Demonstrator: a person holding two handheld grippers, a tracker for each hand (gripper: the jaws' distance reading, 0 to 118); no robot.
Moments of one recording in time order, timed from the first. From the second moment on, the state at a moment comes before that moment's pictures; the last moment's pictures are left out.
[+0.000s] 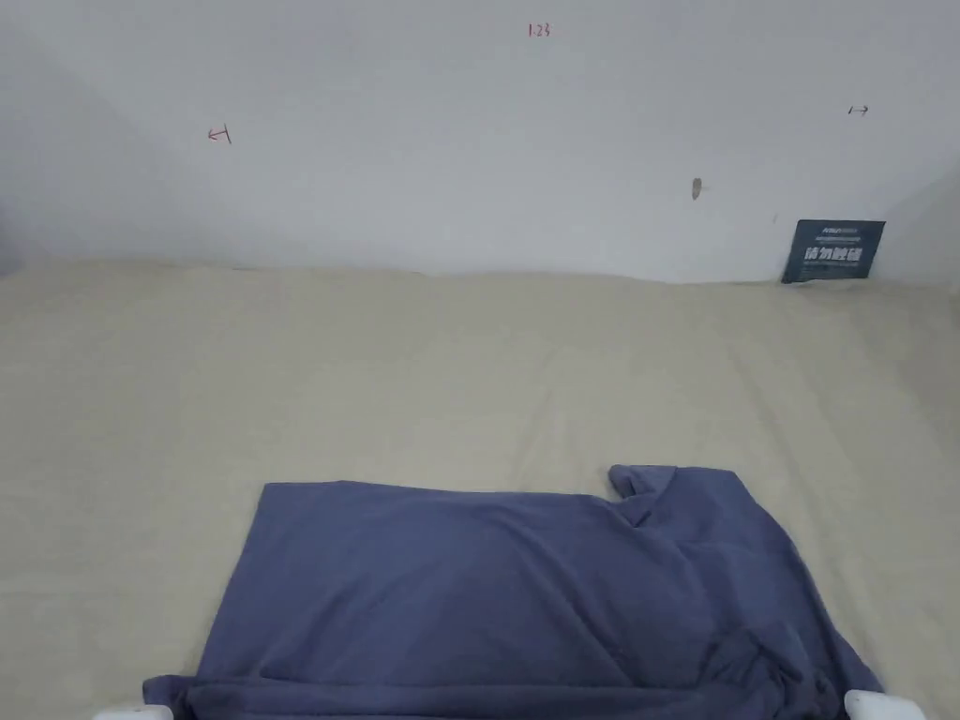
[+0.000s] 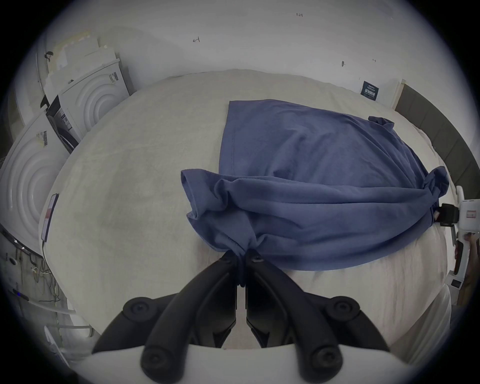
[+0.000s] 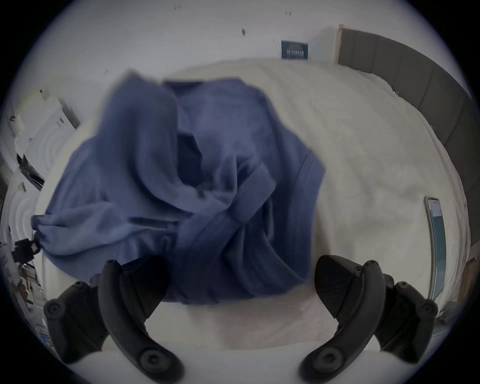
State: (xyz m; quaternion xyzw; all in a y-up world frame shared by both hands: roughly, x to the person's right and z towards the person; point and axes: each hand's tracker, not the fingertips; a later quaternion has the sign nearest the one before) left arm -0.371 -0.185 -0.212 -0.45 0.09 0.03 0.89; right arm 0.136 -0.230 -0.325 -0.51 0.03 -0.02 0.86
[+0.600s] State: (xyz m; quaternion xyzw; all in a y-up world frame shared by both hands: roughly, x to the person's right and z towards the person) left arm -0.372 -0.173 -0.204 -0.44 0.09 0.04 0.89; right arm 0.120 -0.203 -0.292 -0.44 0.04 0.00 0.90
